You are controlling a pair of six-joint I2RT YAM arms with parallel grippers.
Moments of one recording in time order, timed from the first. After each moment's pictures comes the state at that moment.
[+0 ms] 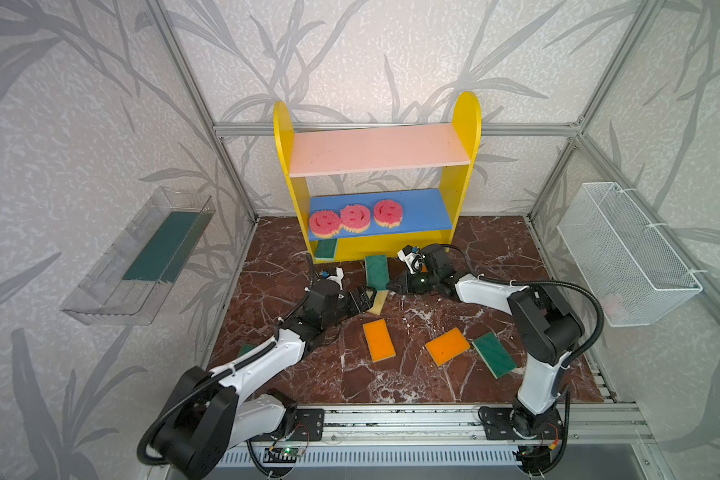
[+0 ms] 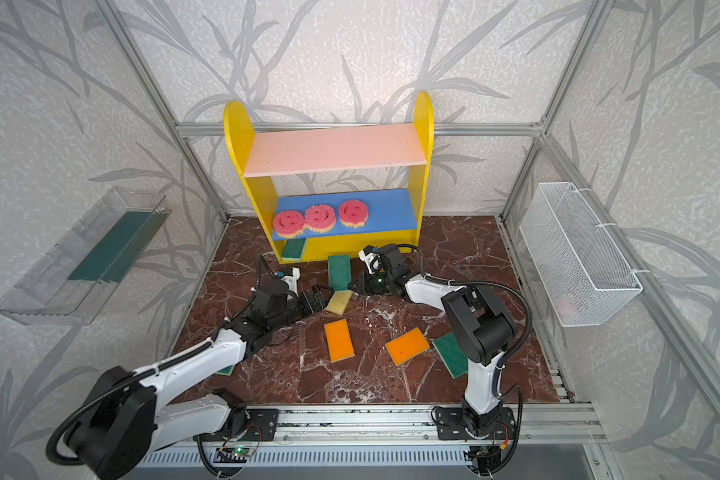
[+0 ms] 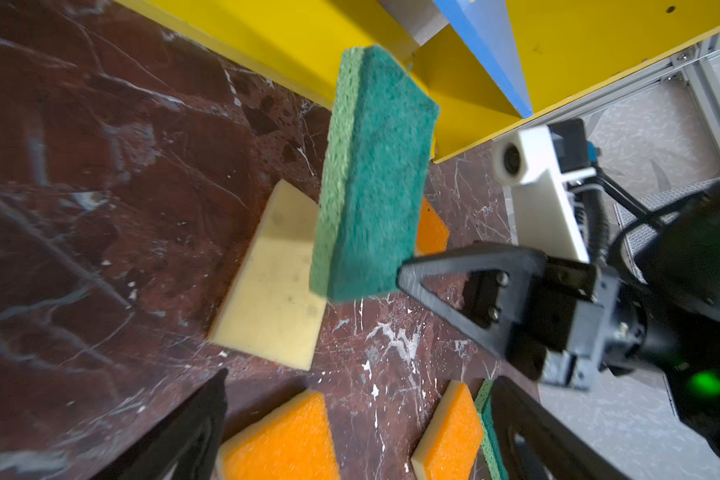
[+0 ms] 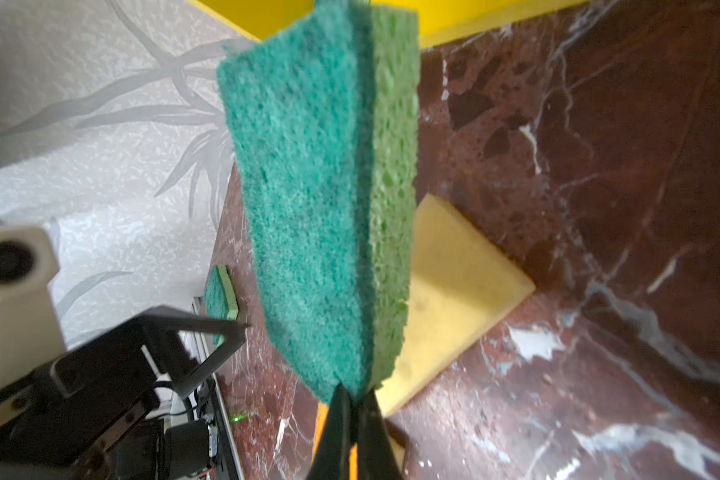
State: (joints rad) left arm -0.48 1.11 0.49 0.11 0.13 -0.86; right arm 0.54 1.91 1.14 0.09 -0.65 0.61
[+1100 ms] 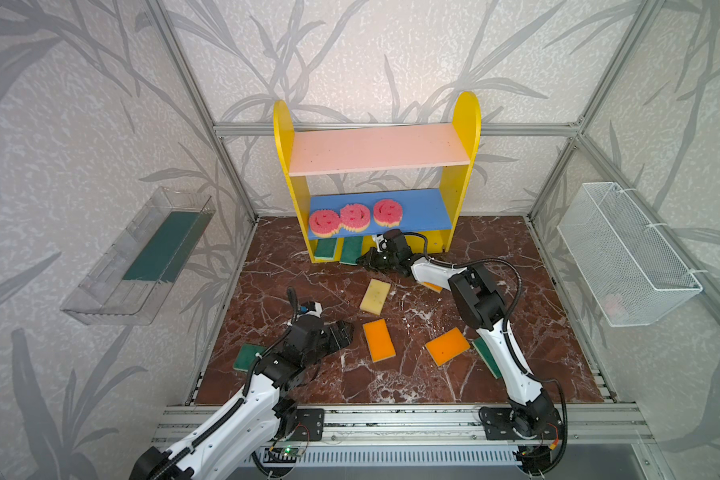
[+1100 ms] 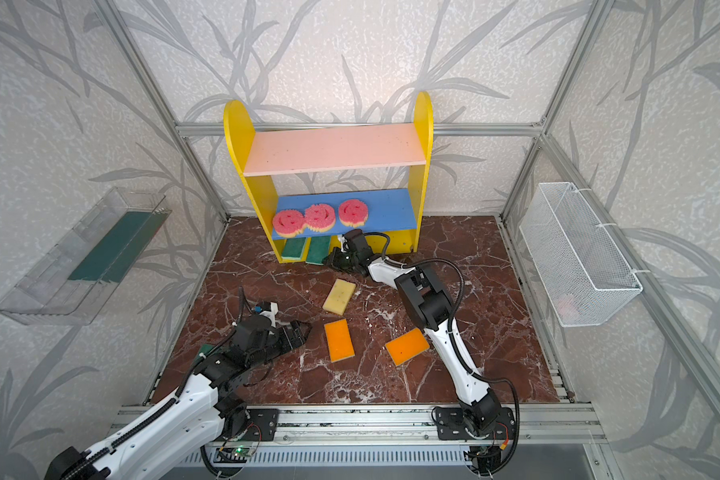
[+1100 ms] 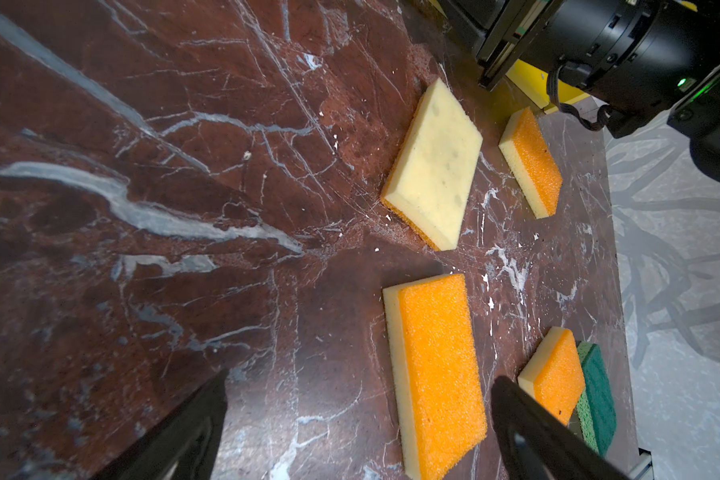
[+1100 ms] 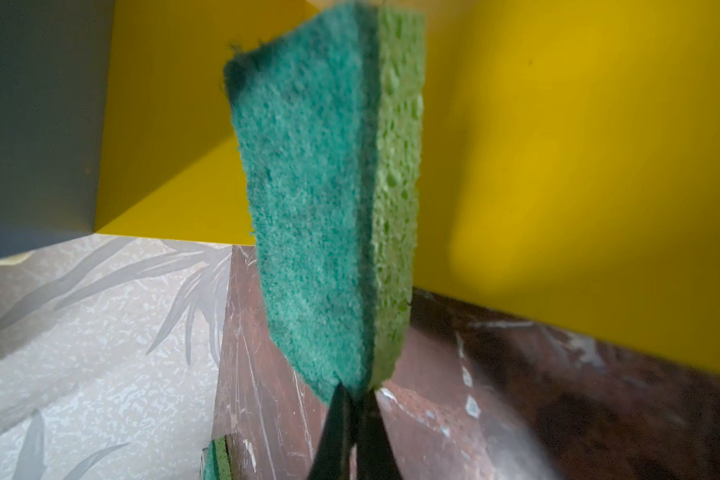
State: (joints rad) left arm -0.48 0.73 0.26 -0.24 0.05 -0.87; right arm 0.60 2.50 1.85 0.12 -0.51 0.91
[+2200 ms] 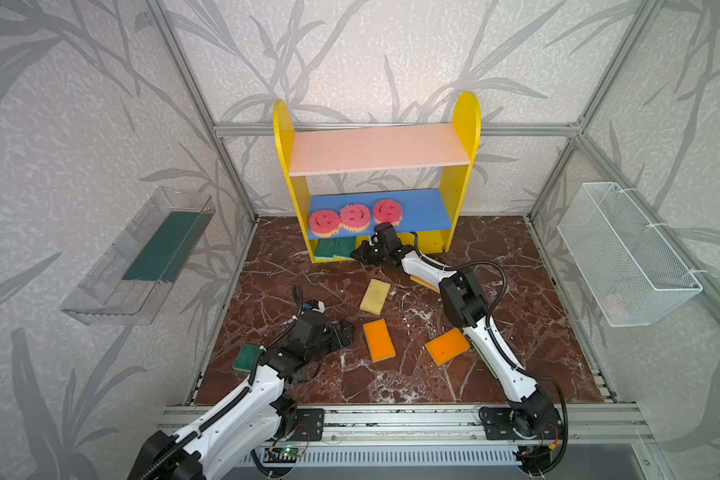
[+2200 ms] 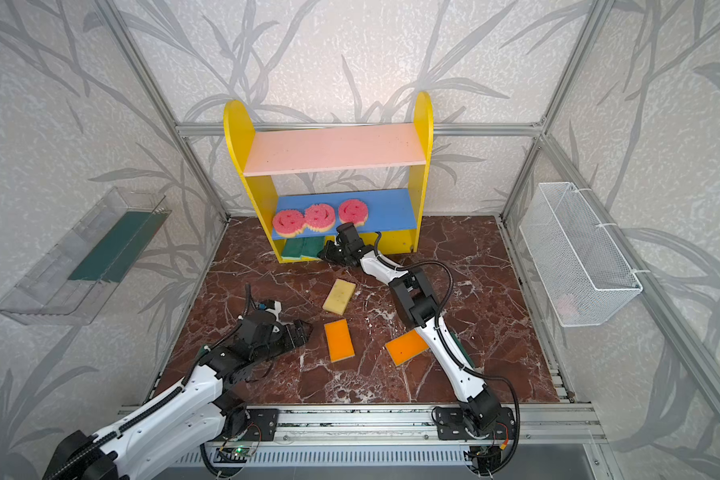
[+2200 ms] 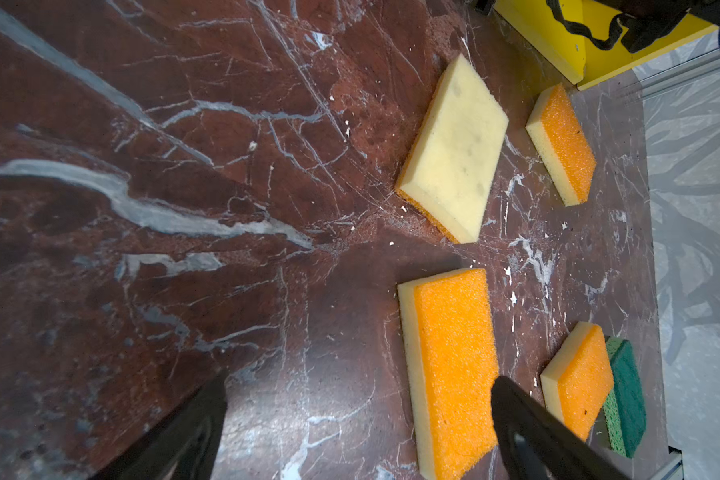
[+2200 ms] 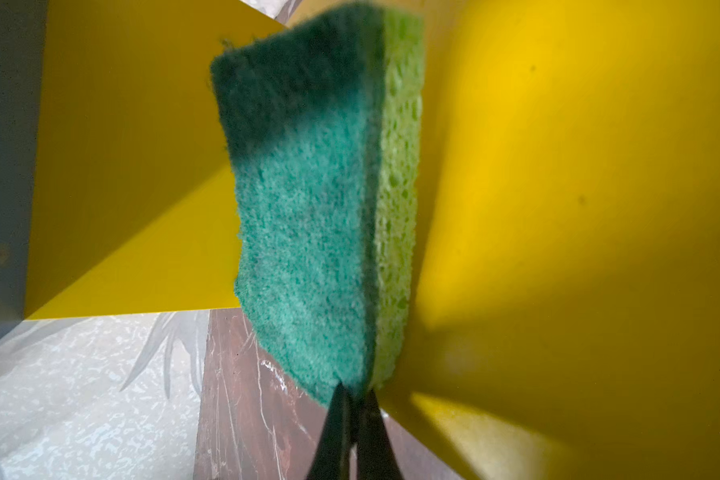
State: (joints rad) left arm -0.48 0.82 0.31 -0.26 0.05 -0.84; right arm 0.60 2.73 2.28 -0.12 -0.49 0.88
